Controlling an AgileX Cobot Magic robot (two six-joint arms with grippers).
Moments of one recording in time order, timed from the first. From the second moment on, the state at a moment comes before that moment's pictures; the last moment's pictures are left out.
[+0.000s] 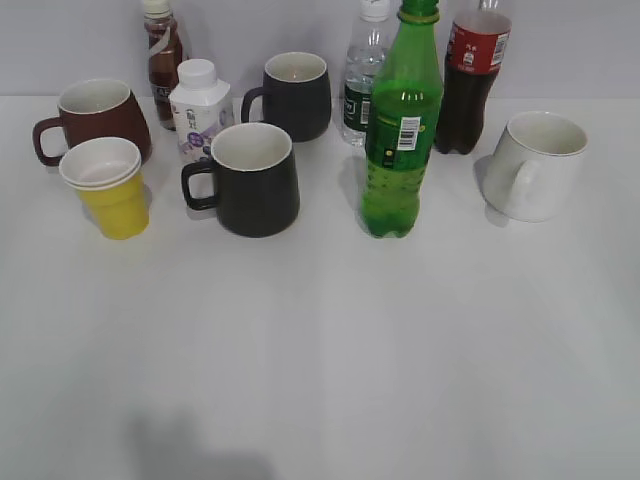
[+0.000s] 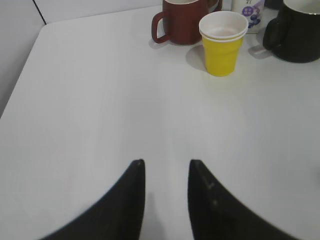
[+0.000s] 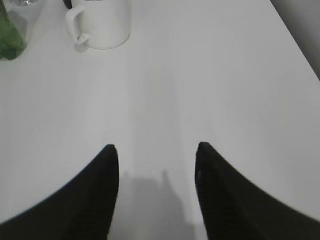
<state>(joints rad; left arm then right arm) -0.03 -0.01 -0.52 0.01 1.07 0.10 0.07 -0.01 -0.50 -0.07 1.04 0.05</state>
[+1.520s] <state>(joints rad) -0.10 1.24 -0.31 0.08 -0.63 -0.19 0.44 0.98 -0.48 0.33 -0.11 -0.34</state>
